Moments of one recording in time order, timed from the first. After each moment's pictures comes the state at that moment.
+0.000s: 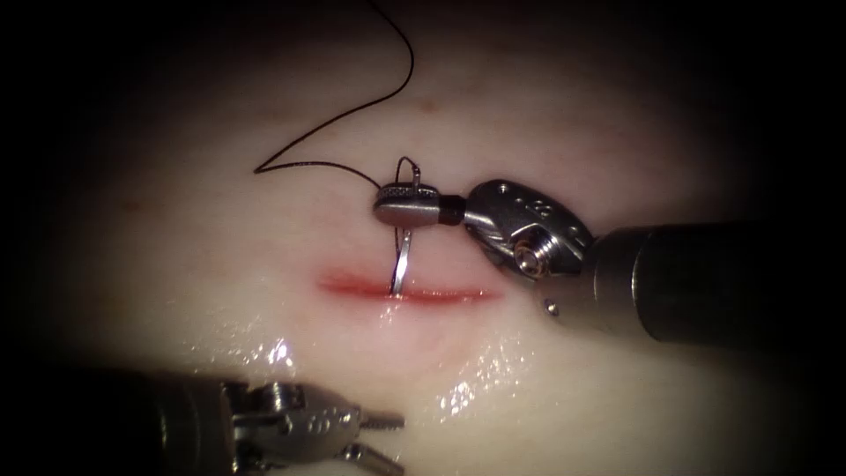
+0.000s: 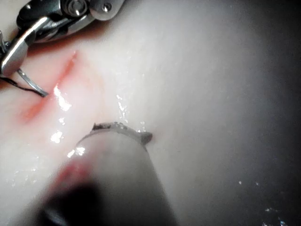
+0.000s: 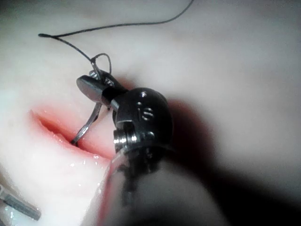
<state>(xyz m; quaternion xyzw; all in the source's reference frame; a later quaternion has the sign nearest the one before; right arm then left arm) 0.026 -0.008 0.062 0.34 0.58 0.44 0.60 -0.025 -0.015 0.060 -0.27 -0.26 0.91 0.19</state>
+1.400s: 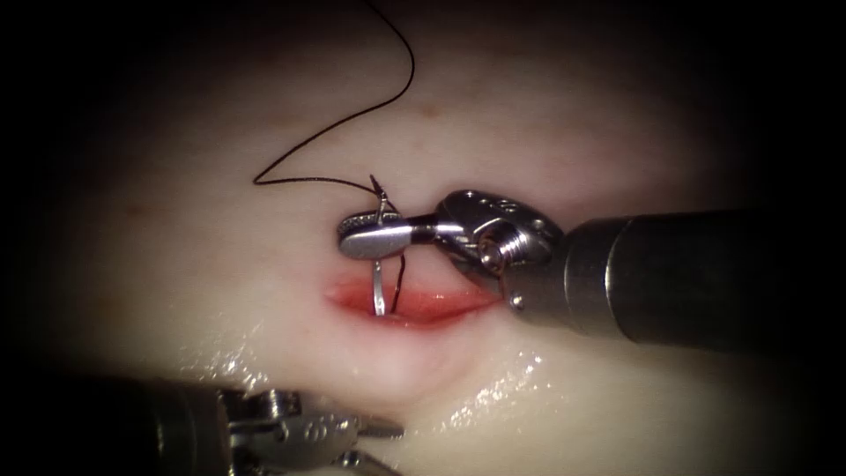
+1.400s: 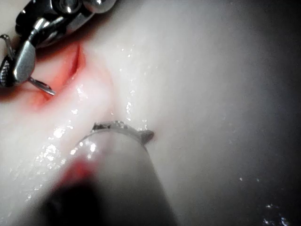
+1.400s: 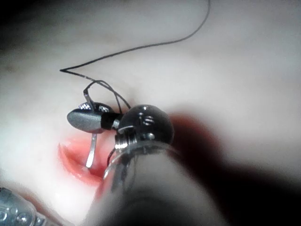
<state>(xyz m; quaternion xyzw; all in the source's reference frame) 0.029 -0.011 0.058 0.50 0.56 0.45 0.49 -0.025 -0.015 0.060 -0.27 -0.26 0.91 0.18</state>
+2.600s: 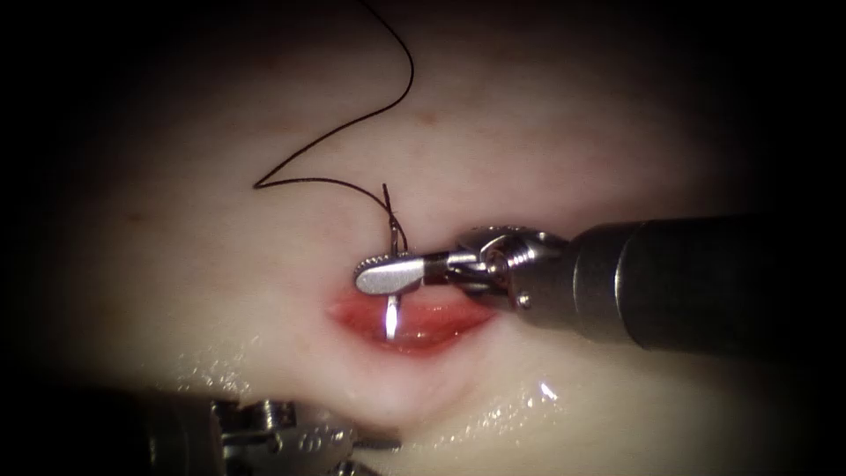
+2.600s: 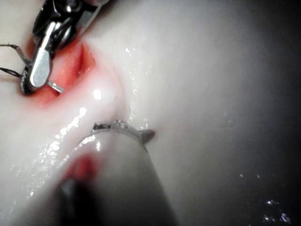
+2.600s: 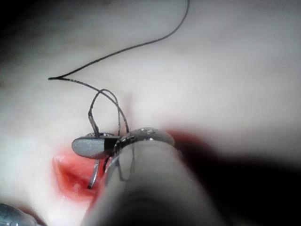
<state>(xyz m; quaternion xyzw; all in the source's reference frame) 0.029 -0.016 0.057 0.63 0.45 0.51 0.39 -0.024 -0.015 0.060 -0.27 -0.26 0.91 0.18</state>
